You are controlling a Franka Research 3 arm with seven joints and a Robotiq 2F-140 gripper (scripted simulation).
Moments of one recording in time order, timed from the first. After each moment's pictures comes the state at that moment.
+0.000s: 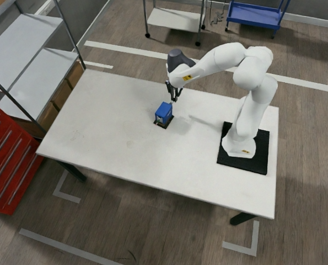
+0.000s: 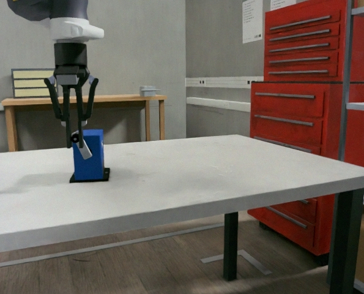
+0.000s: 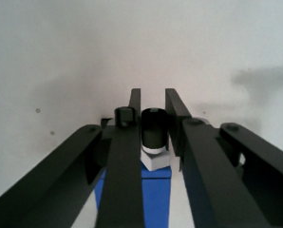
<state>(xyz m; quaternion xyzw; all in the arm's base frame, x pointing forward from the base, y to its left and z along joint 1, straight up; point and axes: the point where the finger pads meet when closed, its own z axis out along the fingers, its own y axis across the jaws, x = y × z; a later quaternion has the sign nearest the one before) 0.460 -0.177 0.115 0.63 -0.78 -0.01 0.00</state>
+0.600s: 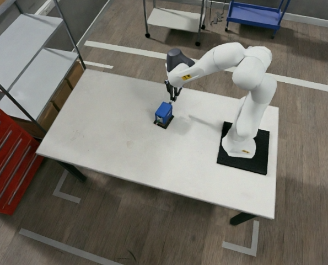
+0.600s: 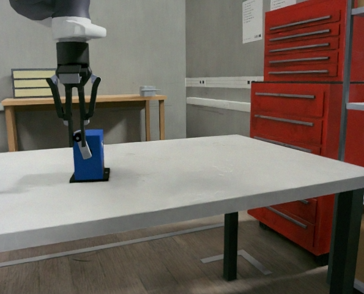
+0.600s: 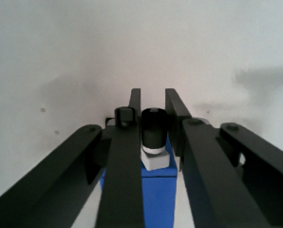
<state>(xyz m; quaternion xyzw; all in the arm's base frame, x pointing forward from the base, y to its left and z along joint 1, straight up) 0.466 -0.178 0.117 0.63 -0.78 0.00 0.00</state>
